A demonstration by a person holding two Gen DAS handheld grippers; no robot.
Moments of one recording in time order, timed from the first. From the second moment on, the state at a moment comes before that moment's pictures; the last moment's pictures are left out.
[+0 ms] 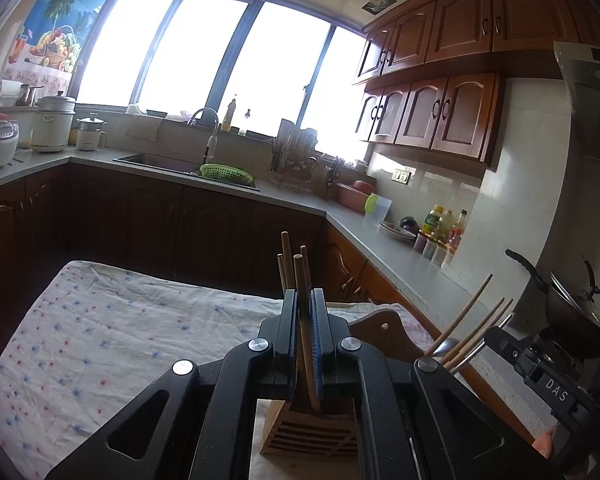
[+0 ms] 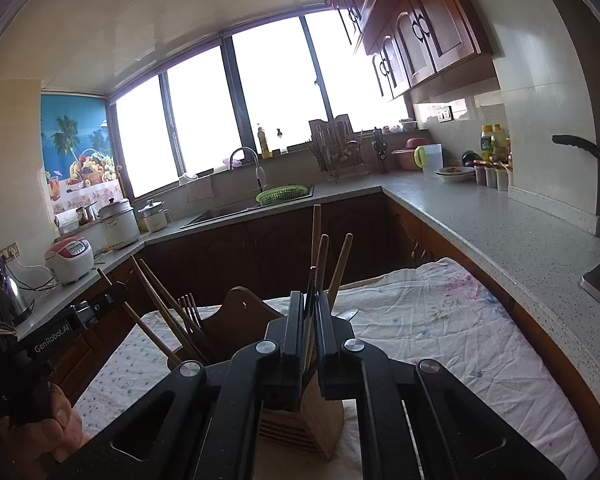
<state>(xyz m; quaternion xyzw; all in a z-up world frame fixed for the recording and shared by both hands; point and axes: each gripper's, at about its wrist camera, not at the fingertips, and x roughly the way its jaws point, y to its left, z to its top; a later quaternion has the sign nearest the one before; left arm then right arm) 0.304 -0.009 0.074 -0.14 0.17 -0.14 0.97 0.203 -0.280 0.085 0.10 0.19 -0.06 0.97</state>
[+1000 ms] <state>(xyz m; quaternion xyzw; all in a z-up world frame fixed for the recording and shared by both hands) 0.183 0.025 0.059 -0.18 0.18 -0.09 0.96 0.126 -0.287 0.086 0.16 0.15 -0.07 0.97</state>
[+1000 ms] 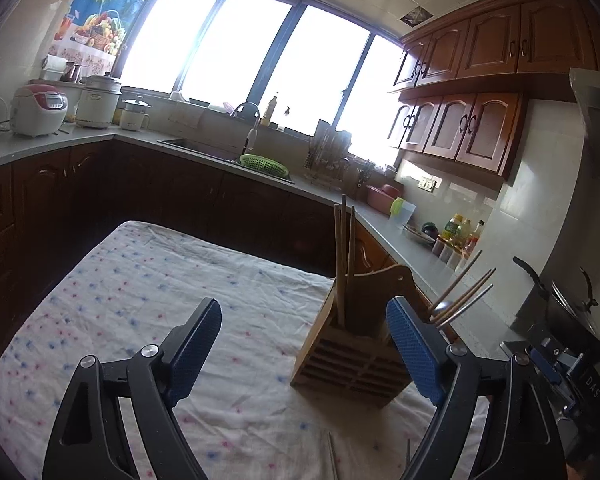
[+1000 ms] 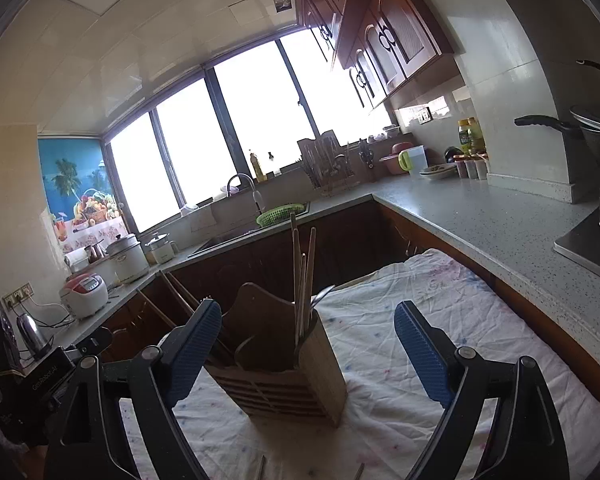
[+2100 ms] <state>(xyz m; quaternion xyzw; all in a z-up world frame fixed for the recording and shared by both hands) -0.034 0.030 0.062 -0.09 0.13 -0.05 0.99 -0.038 -0.209 0.065 0.05 0.11 -0.08 0.99</state>
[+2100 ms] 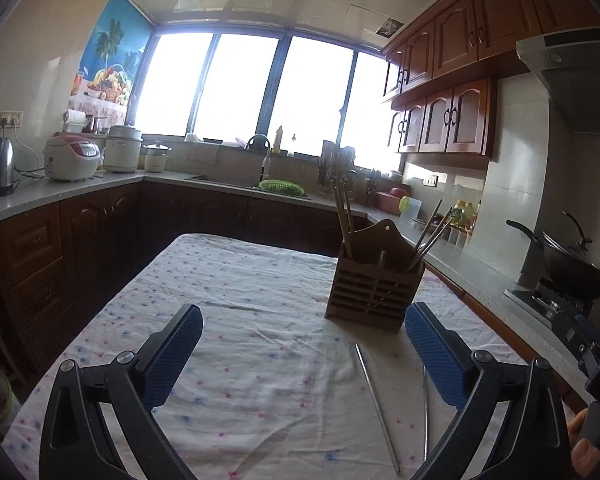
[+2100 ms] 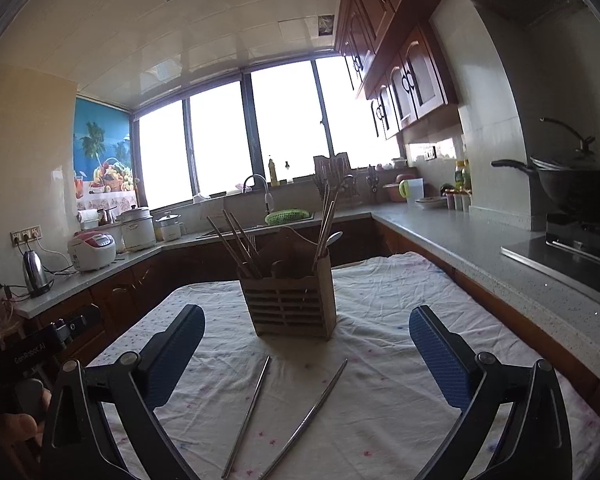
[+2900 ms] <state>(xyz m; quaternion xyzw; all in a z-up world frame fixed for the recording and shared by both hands) -0.064 0.025 0.035 -0.03 0.14 -0.03 0.99 -0.063 -0.205 0.026 0.03 0.12 -0.08 0.99</state>
